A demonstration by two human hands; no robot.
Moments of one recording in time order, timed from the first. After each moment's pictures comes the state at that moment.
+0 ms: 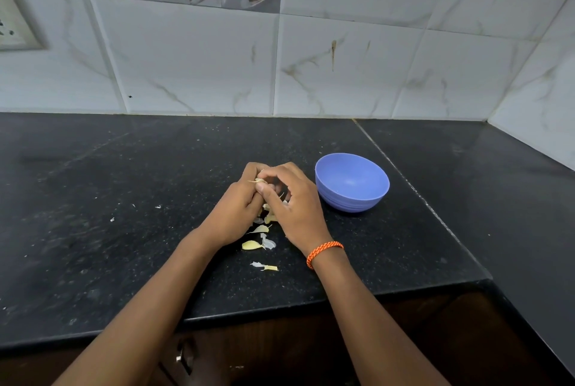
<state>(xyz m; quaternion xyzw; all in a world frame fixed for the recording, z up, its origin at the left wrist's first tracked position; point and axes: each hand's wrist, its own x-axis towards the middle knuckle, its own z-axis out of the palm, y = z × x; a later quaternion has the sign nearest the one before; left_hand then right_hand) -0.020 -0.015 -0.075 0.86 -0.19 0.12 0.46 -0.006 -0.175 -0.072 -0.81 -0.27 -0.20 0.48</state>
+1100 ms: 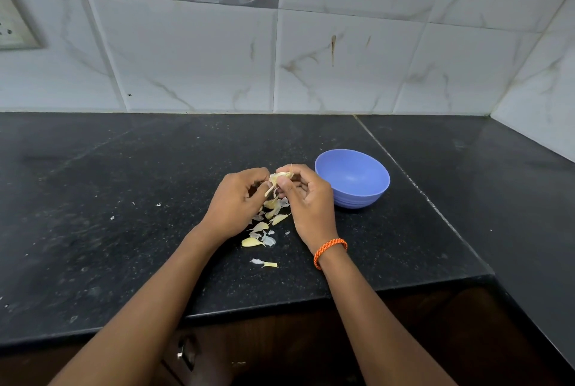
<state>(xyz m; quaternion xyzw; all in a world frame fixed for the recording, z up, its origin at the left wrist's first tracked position) -0.003 -0.013 -0.085 0.87 -0.17 0.18 0.43 0.000 -0.188 -0.089 -0.72 -0.17 -0.16 0.65</state>
